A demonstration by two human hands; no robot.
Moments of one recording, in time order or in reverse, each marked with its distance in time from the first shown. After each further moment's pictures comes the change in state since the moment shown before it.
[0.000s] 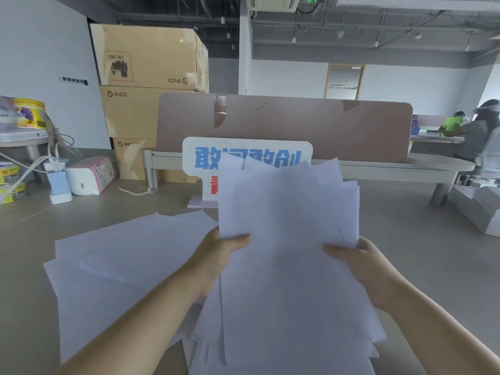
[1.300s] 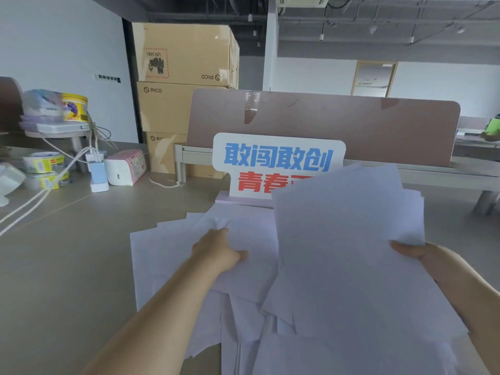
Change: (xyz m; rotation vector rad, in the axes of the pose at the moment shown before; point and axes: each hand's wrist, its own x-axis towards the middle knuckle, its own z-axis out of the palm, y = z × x) left_hand 0.018 -0.013 -0.053 1.117 0.263 -0.259; right_hand 0.029 0.000 -0.047 -0.049 0.182 0.150
